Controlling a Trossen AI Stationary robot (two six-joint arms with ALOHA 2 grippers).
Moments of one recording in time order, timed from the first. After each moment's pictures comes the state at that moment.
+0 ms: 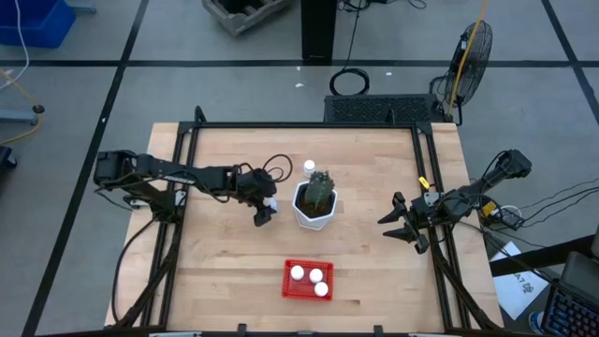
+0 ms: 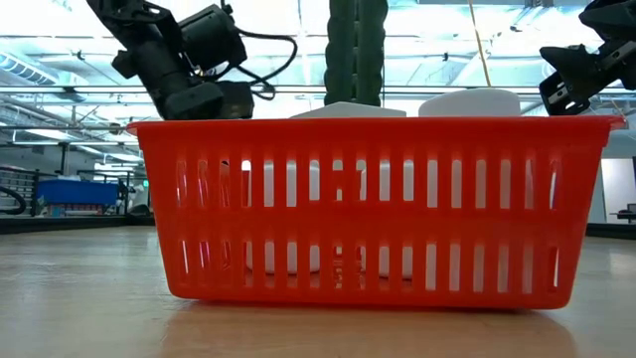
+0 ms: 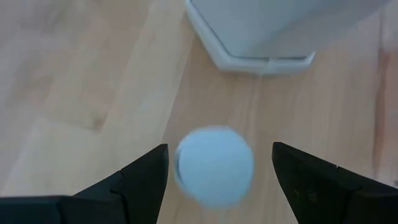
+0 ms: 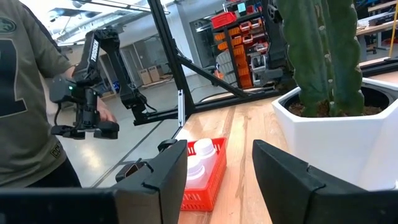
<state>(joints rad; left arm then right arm) 0.10 1.46 0.75 -0.24 0.08 -0.22 0.56 0.21 0.02 0.24 0.31 0.30</state>
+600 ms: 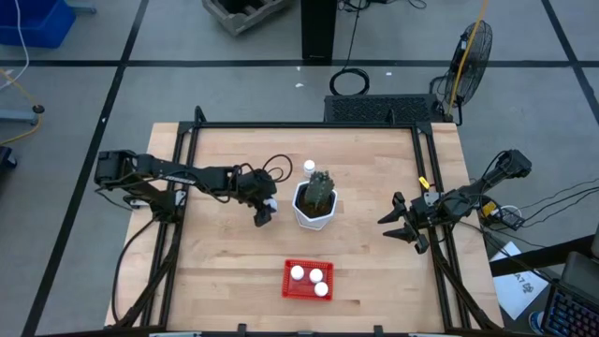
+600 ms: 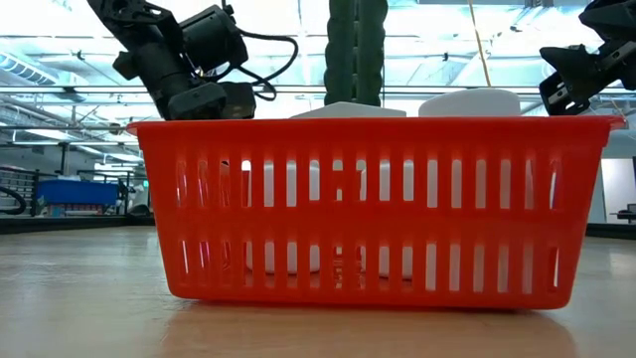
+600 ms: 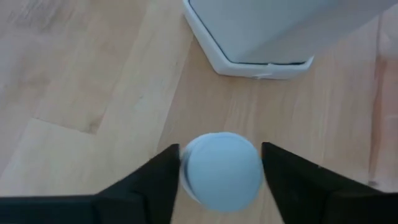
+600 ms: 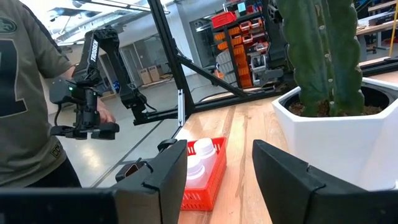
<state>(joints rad) 0.10 1.47 0.75 -0.23 0.08 -0.24 0.56 0.21 0.02 0.24 0.31 0.30</state>
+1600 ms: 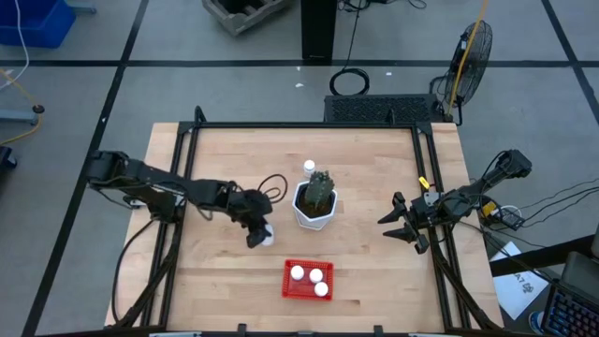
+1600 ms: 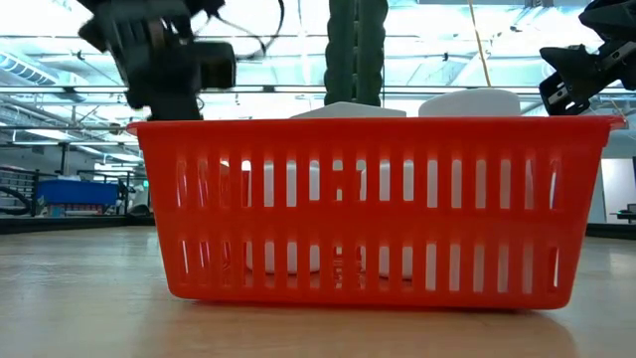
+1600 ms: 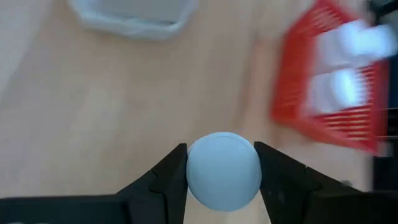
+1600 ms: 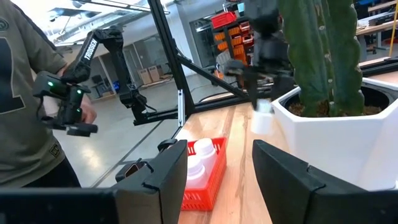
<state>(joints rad) -0.11 1.39 0.75 -0.26 0.19 -0.53 0.56 0.22 0.02 0.24 0.31 0.30</state>
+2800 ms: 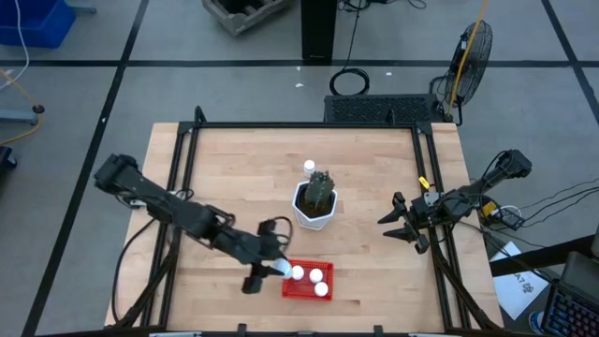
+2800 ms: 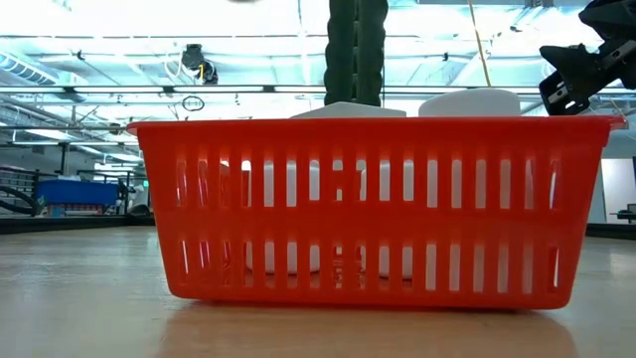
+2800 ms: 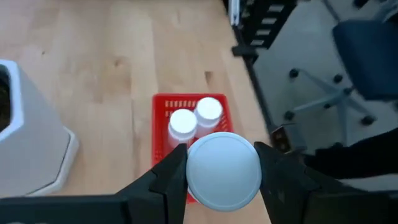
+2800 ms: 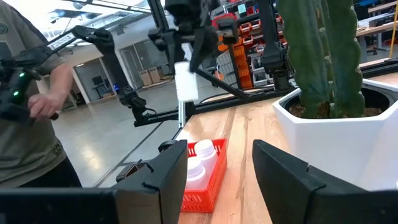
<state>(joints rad) -0.49 1.53 1.29 -0.44 -0.08 -0.33 0.56 0.22 0.02 0.25 0.31 0.30</state>
